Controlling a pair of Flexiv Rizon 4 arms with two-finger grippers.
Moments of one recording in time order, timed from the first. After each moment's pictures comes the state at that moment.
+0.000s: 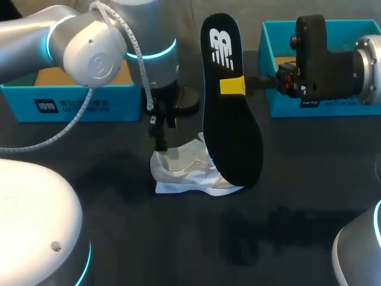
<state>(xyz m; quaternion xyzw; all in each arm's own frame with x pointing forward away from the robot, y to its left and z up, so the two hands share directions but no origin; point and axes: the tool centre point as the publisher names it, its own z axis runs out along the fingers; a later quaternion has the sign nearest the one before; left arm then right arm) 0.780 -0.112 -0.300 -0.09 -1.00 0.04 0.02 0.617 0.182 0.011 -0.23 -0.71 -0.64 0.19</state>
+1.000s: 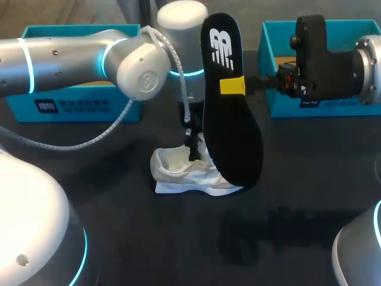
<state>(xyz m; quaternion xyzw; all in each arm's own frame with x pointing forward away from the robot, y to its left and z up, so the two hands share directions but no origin) 0.797 -0.192 -0.380 -0.11 -0.99 0.06 0.07 0.617 0.182 0.011 -0.23 -0.71 -0.64 0.19</state>
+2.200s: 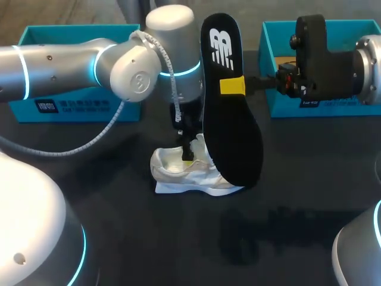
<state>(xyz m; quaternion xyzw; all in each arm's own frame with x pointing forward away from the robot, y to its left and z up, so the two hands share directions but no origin) 0.801 -0.168 -0.396 -0.09 -0.99 0.07 0.10 0.617 0.182 0.011 -0.23 -0.71 -0.64 0.19</state>
